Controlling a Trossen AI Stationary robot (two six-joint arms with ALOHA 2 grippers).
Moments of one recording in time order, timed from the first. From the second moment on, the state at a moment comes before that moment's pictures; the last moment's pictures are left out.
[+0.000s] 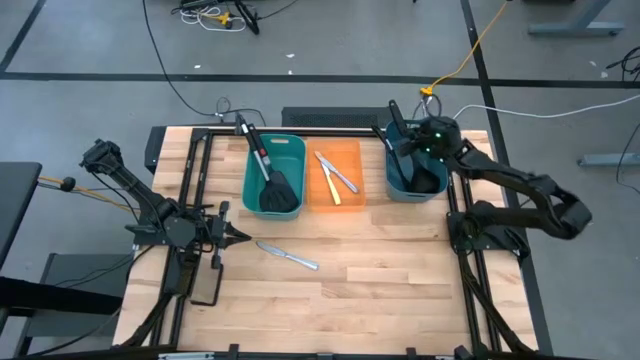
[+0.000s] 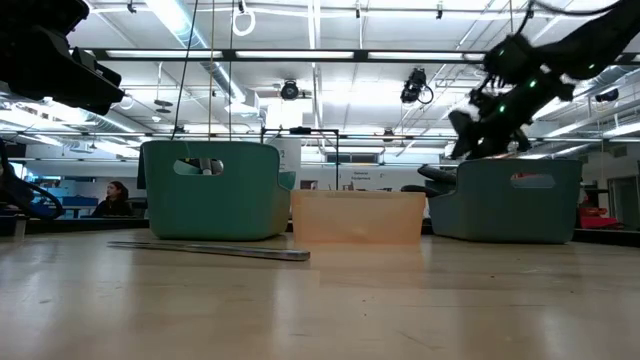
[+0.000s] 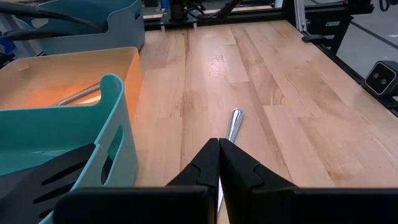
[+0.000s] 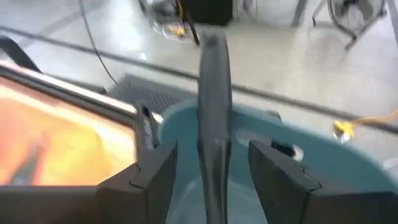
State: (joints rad) left arm -0.68 0.49 0.21 -0.12 -0.63 -0.21; right arm -0.88 1.07 0.53 0.05 0.18 0.17
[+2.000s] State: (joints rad) left arm -0.68 0.49 0.21 -0.11 -0.67 -0.25; right arm -0.24 0.05 0.12 0.03 -0.29 0.02
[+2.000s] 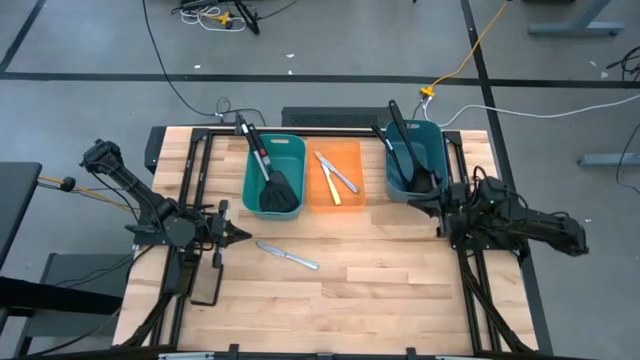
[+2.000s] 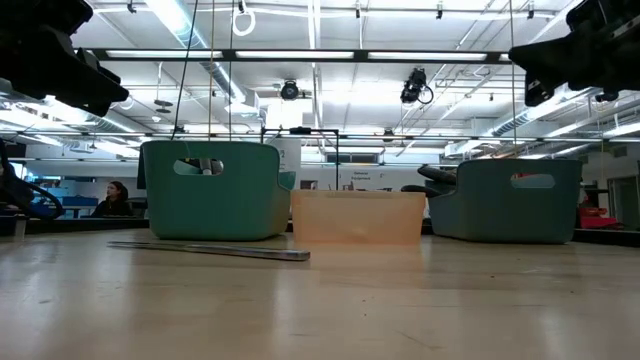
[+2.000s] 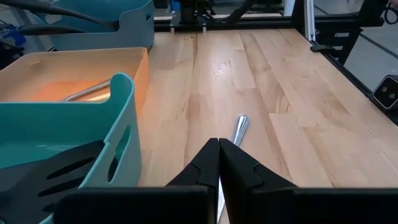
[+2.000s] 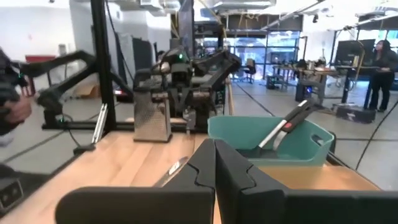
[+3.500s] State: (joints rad) left arm -0.31 1.66 0.93 -0.34 -0.07 0.02; right arm -0.13 0.05 0.02 0.03 -0.12 0.09
